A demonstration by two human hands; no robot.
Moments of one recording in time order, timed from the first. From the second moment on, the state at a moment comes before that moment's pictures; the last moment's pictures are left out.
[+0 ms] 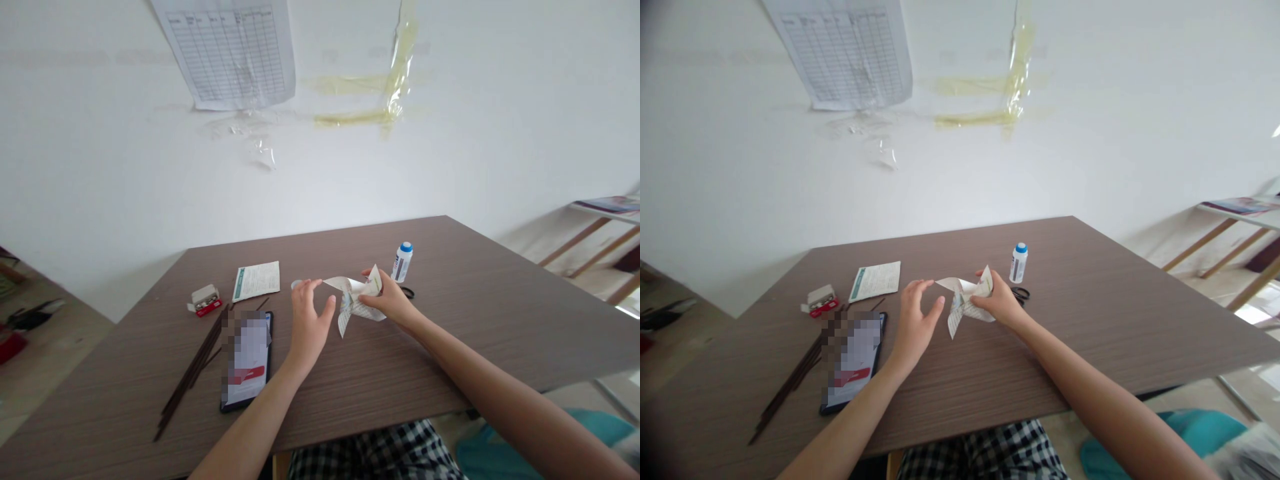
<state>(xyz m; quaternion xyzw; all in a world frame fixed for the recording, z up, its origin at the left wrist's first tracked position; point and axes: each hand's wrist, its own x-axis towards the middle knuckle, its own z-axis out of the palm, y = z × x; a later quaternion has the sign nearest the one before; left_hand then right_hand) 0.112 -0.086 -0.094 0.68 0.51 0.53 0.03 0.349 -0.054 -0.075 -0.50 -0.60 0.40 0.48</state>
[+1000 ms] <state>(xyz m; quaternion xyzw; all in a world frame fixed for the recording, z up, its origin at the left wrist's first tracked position) 0.105 -0.088 -0.088 0.67 0.54 0.51 0.03 0.351 -0.052 -0.080 -0.51 -0.62 0.41 0.43</state>
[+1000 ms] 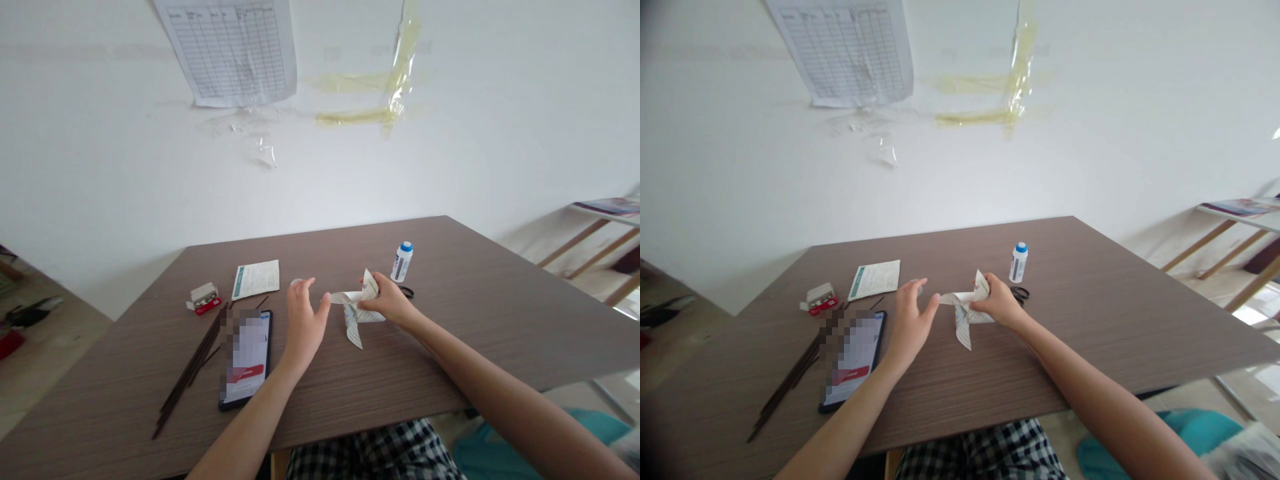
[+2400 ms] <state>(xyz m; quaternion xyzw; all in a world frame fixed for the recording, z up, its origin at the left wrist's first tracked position) 0.105 -0.107 -0.046 0.74 0.63 0.24 0.03 0.355 -0.062 -0.071 -0.55 -0.77 0.19 0.26</state>
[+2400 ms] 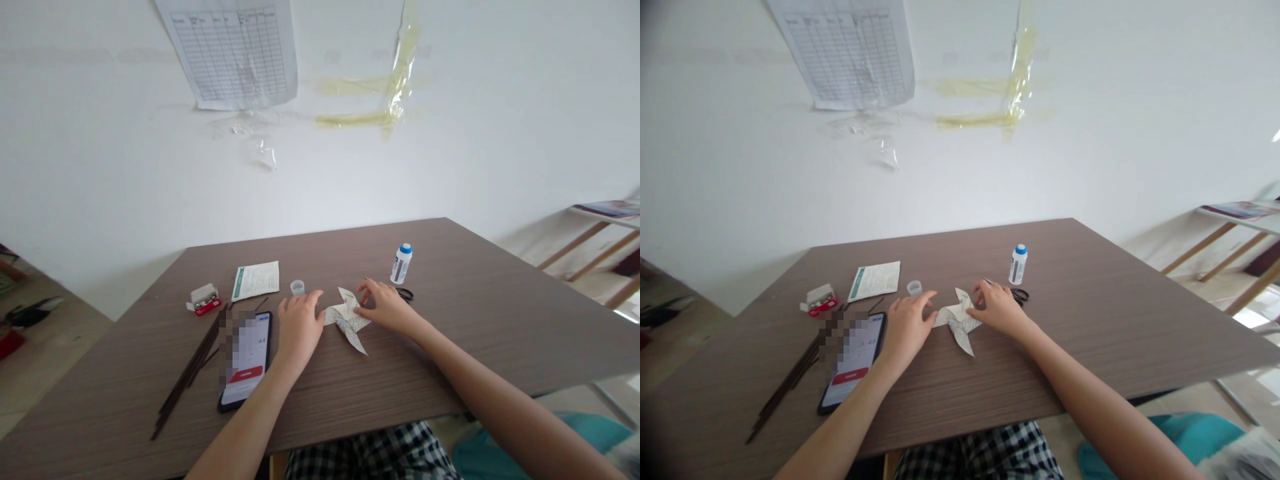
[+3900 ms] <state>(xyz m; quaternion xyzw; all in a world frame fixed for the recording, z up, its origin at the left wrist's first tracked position) 0.116 -0.112 -0.036 0.74 0.66 0.10 0.06 0.333 -0.053 -0.077 -0.60 -0.74 0.21 0.20</state>
